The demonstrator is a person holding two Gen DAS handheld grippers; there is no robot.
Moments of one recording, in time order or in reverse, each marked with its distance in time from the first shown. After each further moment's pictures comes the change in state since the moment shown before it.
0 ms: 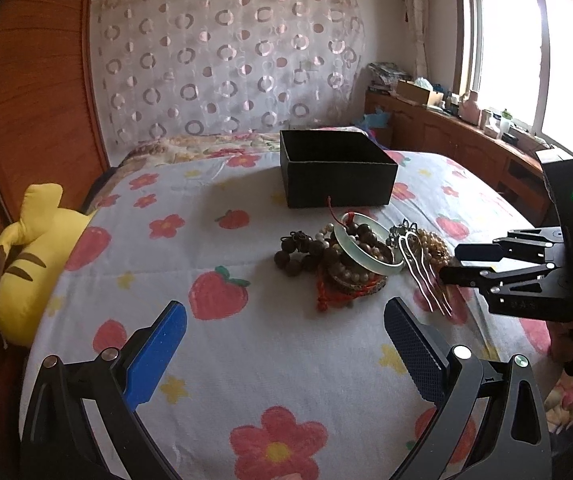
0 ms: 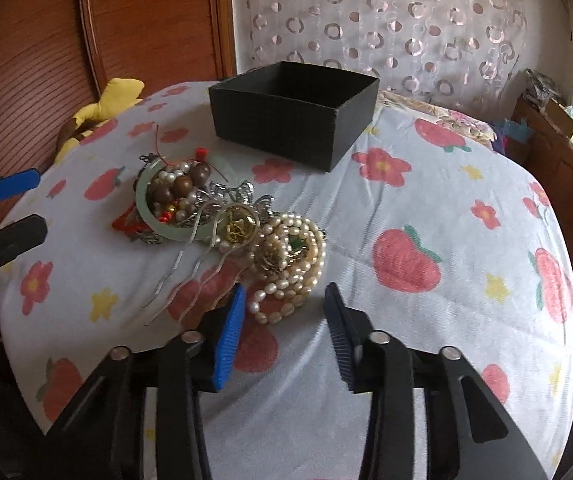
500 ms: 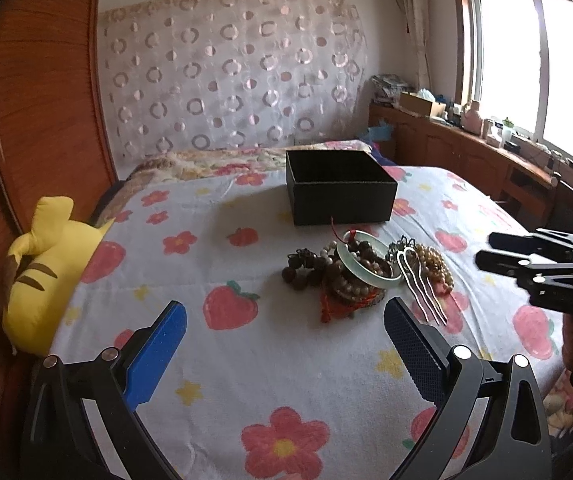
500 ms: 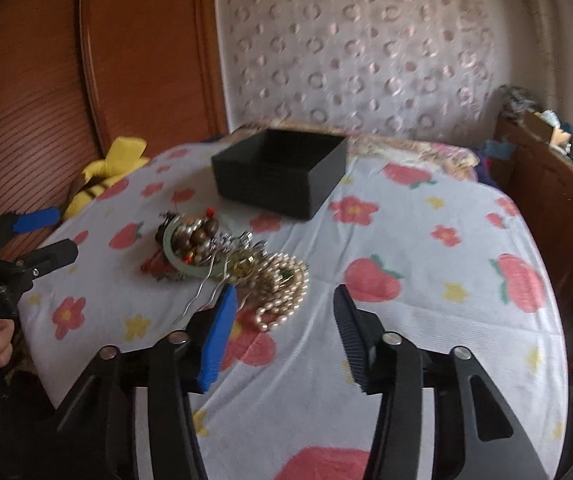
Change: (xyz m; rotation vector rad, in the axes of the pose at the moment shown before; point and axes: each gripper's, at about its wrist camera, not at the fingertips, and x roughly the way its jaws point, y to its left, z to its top) left arm -0.013 0.002 0.003 0.005 -0.055 0.023; right arm -0.047 -0.010 -0.011 0.073 -0.193 0.026
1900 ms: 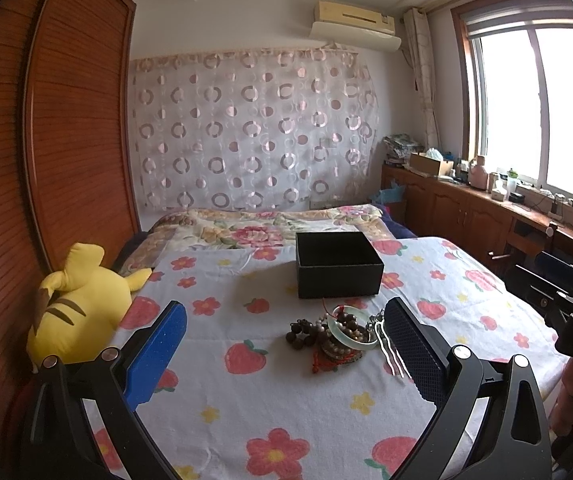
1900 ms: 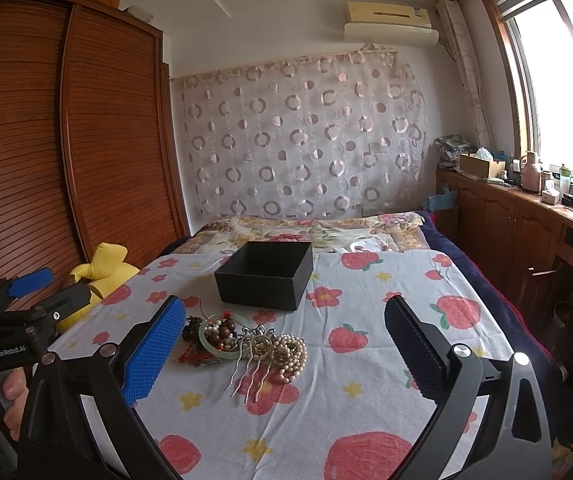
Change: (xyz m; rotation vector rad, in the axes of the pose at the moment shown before) left arm -0.081 -0.012 0.030 -0.034 -0.226 0.065; right arm -0.106 0.037 0.006 0.151 -0.376 -0.179
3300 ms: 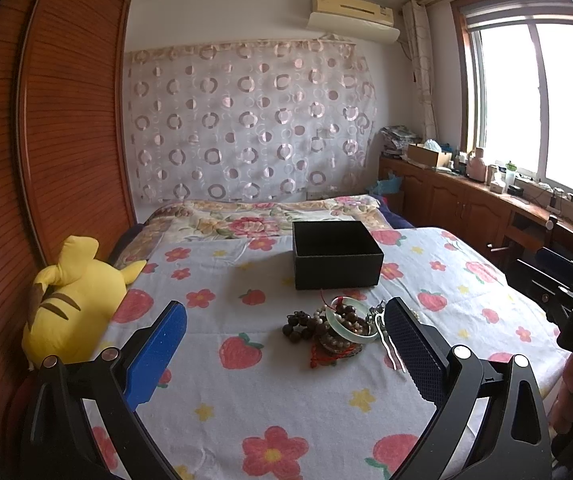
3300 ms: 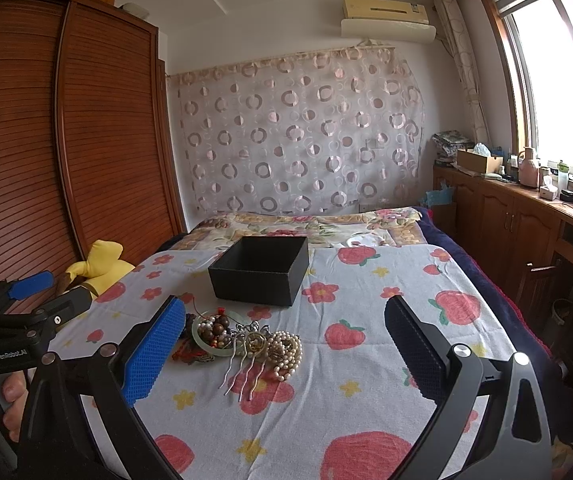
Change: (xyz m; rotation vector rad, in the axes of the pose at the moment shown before) left arm 0.013 -0.004 -0.016 -0.001 0.018 -0.005; right arm 0.000 -0.001 -0.003 -0.002 0.007 -0.002
